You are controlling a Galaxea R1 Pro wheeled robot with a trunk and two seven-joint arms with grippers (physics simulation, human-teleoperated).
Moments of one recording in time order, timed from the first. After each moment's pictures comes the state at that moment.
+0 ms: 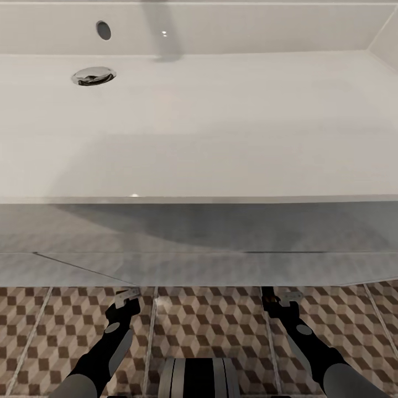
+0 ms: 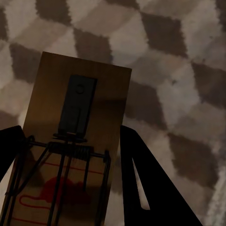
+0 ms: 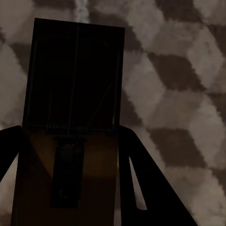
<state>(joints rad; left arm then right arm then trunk) -0.52 -0.01 -0.06 -0.62 0.28 -0.08 0.31 -0.60 -0.13 0.17 -0.41 -0.13 -0.20 -0.04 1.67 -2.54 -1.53</state>
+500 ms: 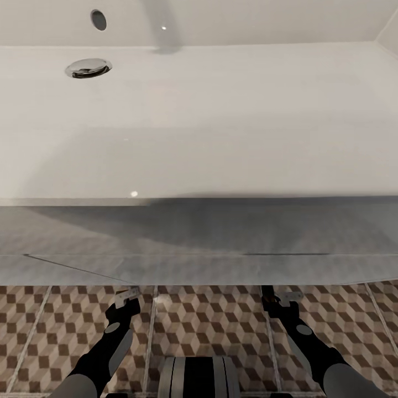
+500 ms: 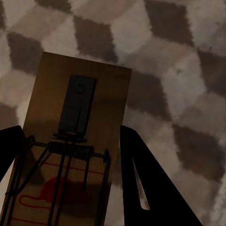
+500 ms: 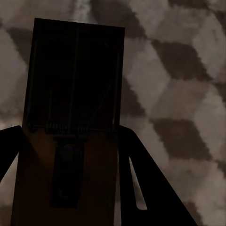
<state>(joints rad) -0.52 -0.01 -0.06 -0.62 0.28 -0.08 0.31 -0.60 -0.13 0.17 -0.41 -0.13 -0.20 -0.04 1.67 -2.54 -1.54</state>
